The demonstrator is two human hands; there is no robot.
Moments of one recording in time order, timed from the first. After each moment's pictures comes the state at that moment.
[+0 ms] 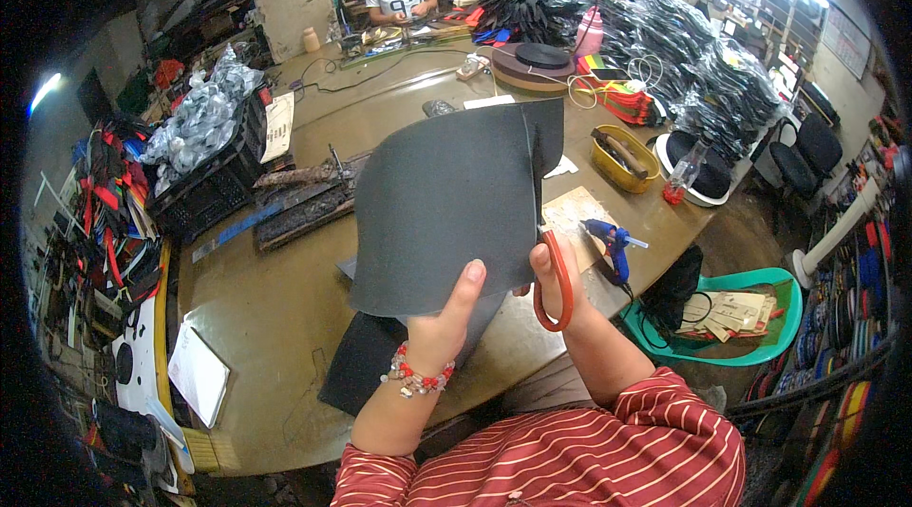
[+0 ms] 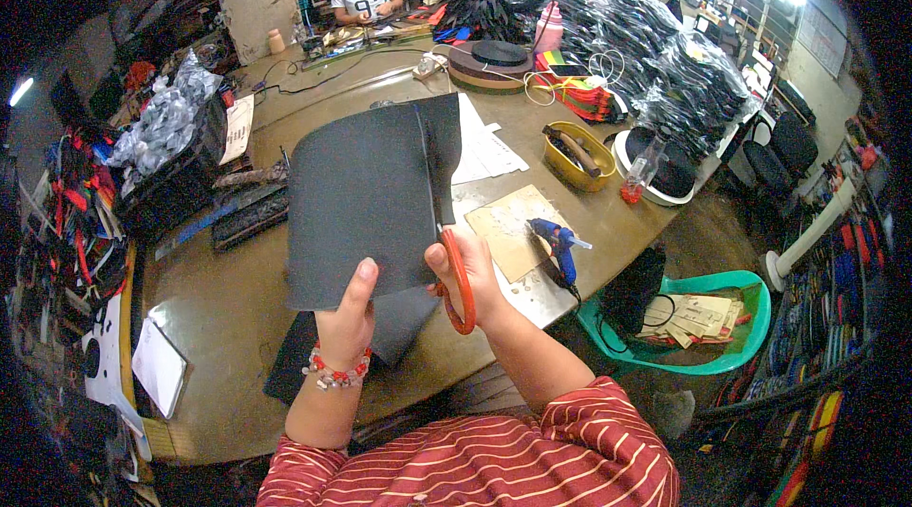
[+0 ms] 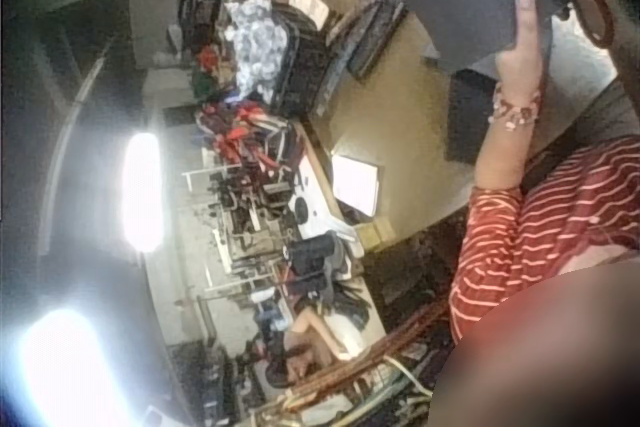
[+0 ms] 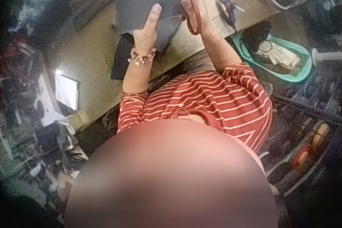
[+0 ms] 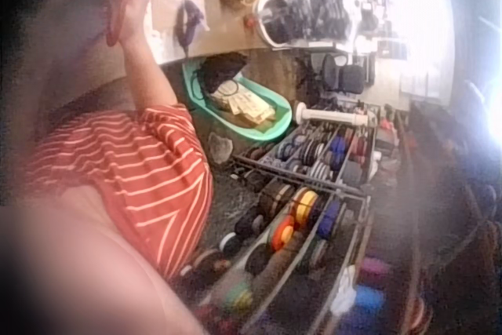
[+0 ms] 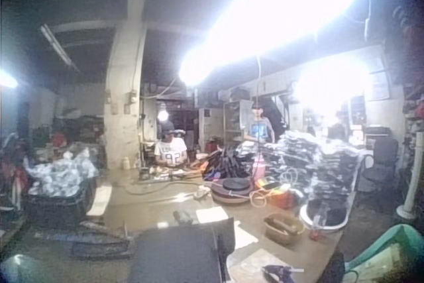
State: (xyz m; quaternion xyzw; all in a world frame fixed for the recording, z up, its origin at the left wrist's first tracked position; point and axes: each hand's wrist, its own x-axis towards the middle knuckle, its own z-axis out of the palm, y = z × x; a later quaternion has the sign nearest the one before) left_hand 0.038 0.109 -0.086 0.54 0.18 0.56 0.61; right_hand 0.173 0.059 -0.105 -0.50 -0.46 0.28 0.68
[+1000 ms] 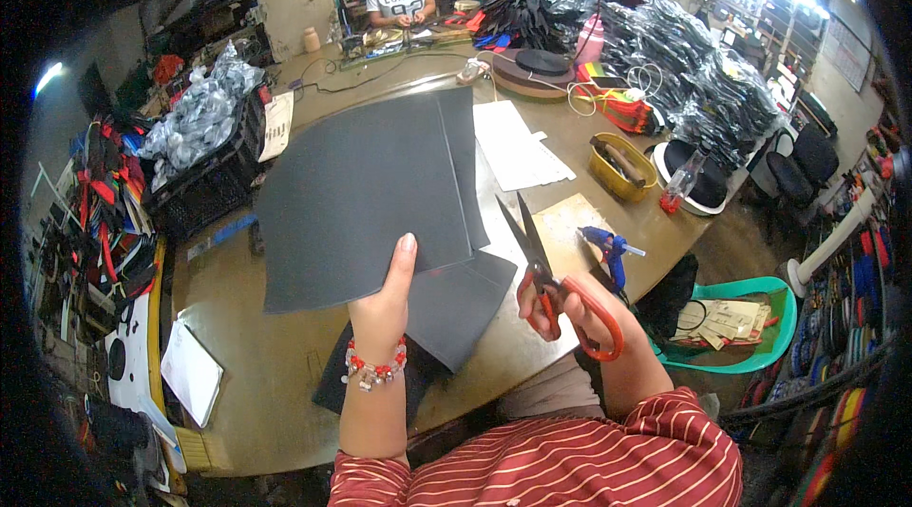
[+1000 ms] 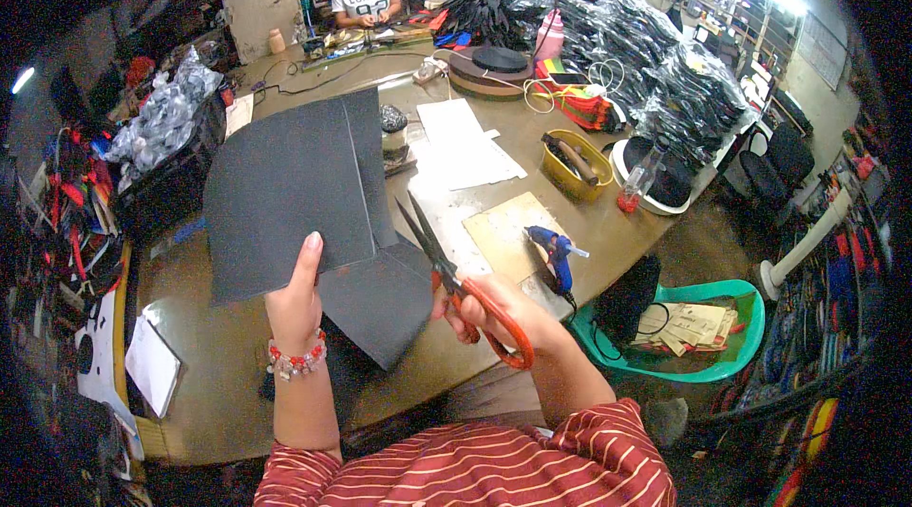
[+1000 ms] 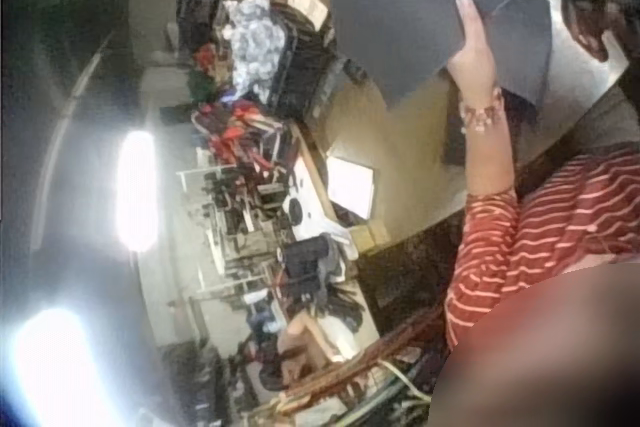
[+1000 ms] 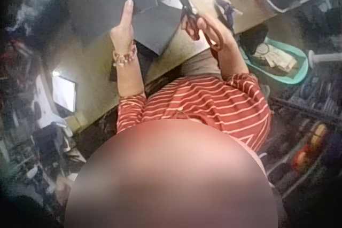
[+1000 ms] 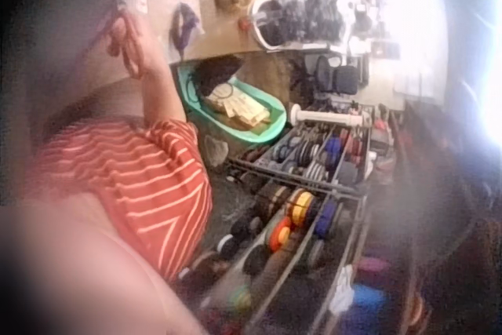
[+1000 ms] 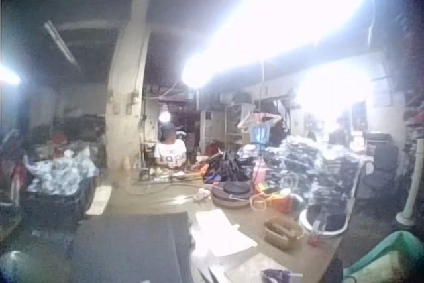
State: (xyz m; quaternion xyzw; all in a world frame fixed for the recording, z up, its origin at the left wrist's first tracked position) left_hand 0.015 0.155 -0.087 0.54 0.26 0.61 0.52; right_hand 0.184 0.014 -0.078 -0.44 -0.54 0.45 0.56
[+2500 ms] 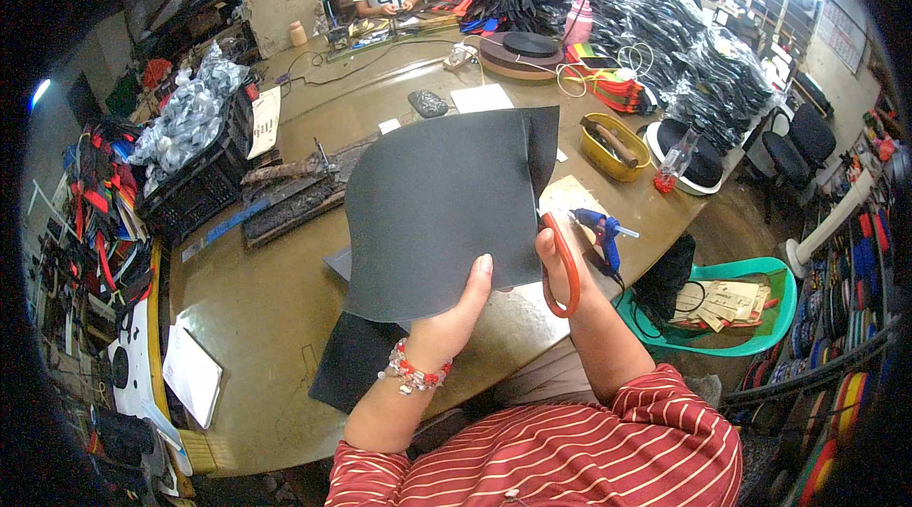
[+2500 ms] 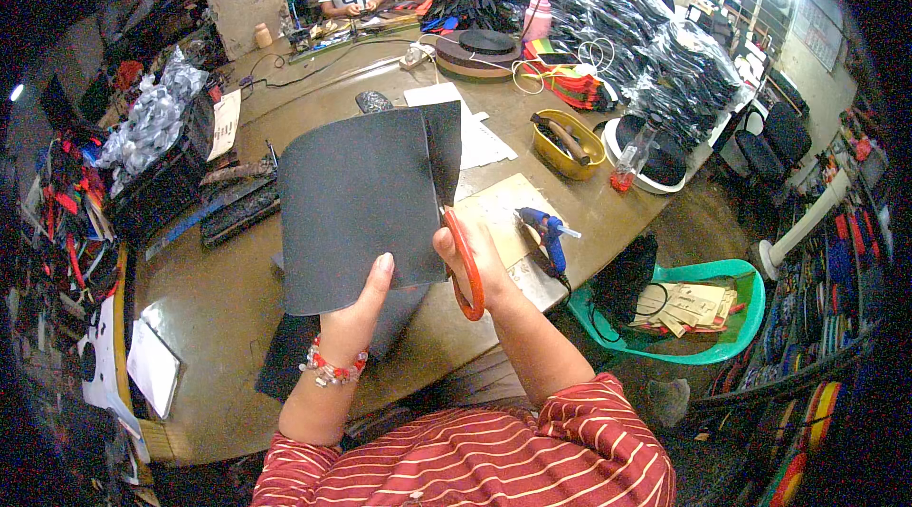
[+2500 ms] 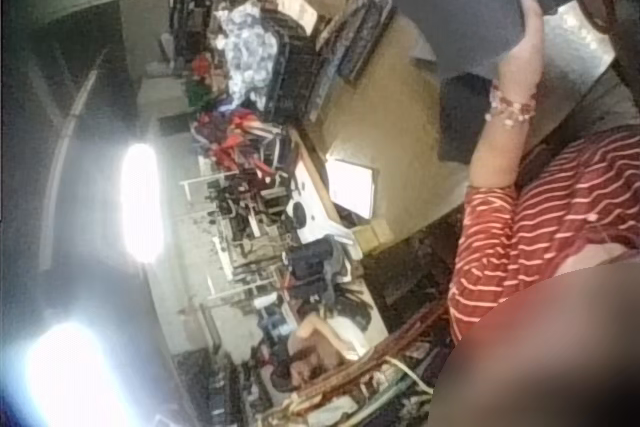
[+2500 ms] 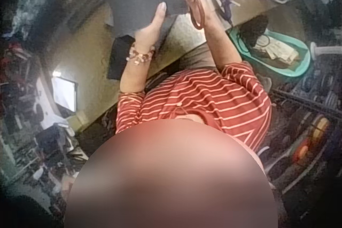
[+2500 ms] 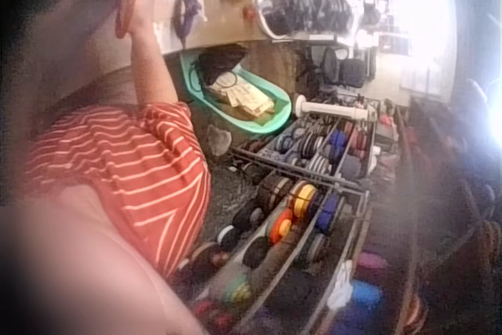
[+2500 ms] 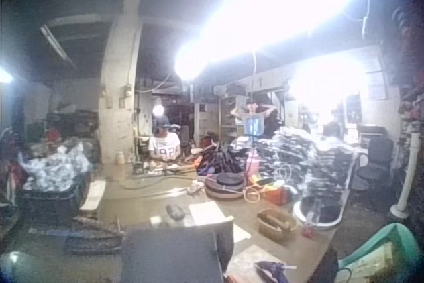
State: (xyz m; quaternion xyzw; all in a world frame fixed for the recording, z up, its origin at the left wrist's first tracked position) left_hand 0.048 0.109 -0.093 0.70 0.21 0.52 0.44; right_hand 0.194 0.062 -0.111 -0.53 -0.49 0.18 0.67
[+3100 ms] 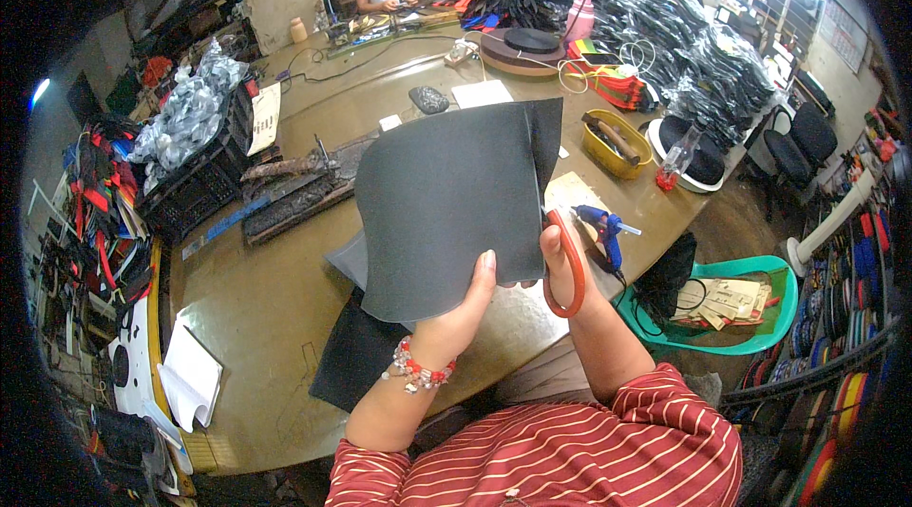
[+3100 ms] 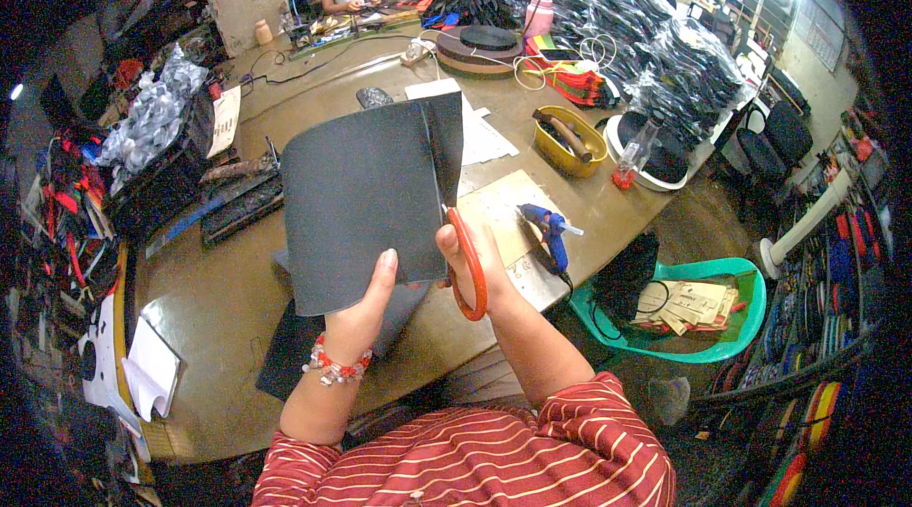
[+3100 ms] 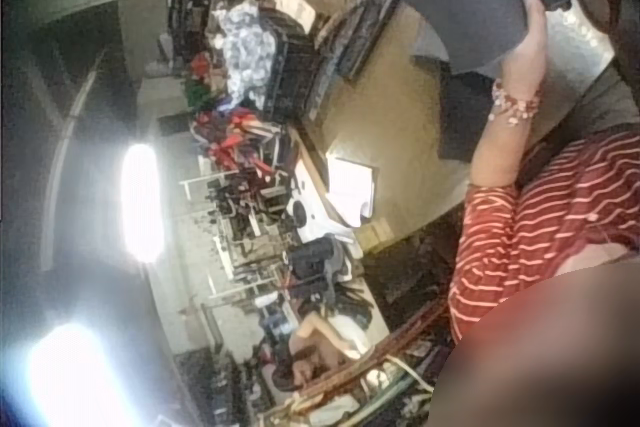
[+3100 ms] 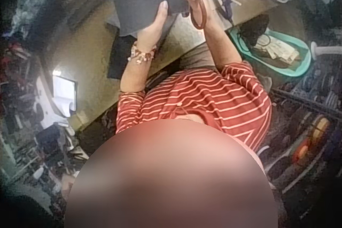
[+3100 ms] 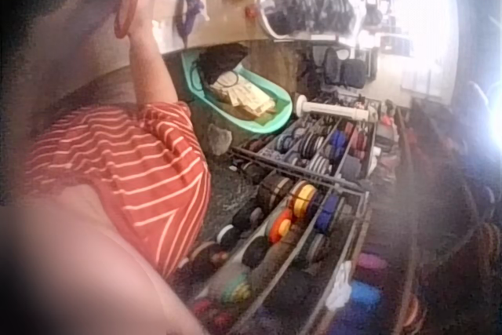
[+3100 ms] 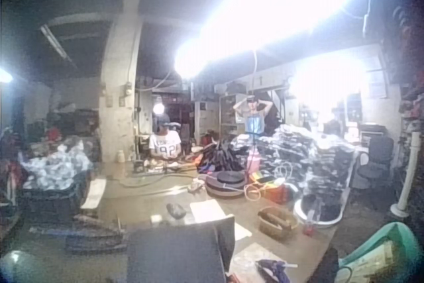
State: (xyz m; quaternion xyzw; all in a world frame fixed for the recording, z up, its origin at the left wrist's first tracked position) left_hand 0.052 0.107 -0.093 0.71 0.19 0.54 0.42; right_hand 0.186 0.051 -0.105 -0.53 -0.44 0.26 0.68
